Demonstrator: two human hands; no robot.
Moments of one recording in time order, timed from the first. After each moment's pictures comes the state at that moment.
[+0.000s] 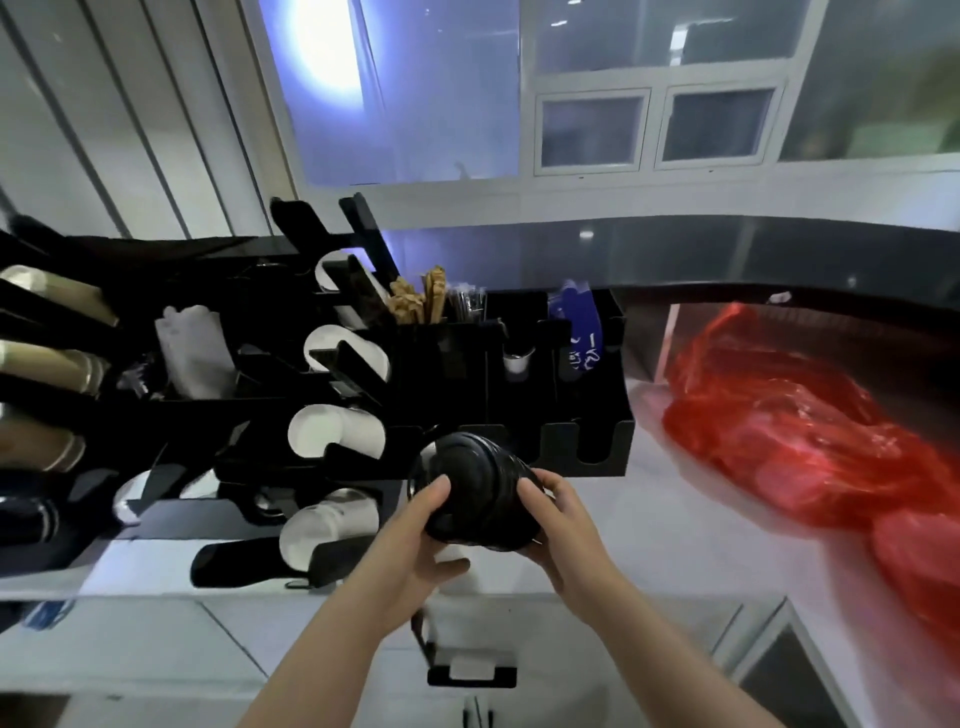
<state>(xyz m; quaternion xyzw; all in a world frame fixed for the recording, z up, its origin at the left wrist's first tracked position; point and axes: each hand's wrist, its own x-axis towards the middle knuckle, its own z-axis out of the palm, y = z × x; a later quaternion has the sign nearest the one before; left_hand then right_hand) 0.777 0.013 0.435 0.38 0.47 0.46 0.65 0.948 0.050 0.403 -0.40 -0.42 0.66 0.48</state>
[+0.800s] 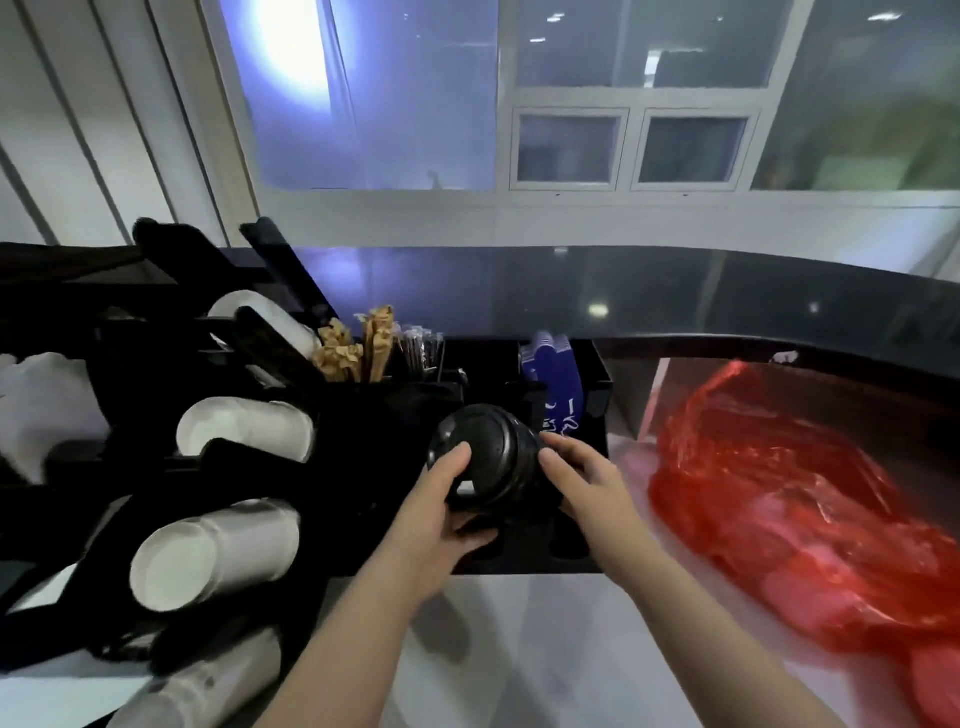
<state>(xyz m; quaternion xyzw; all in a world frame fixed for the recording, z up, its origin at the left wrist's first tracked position) 0.834 0.184 0.450 0.31 0.44 0.52 0.66 1.001 0.212 0.439 -0.46 -0.52 0.51 0.51</state>
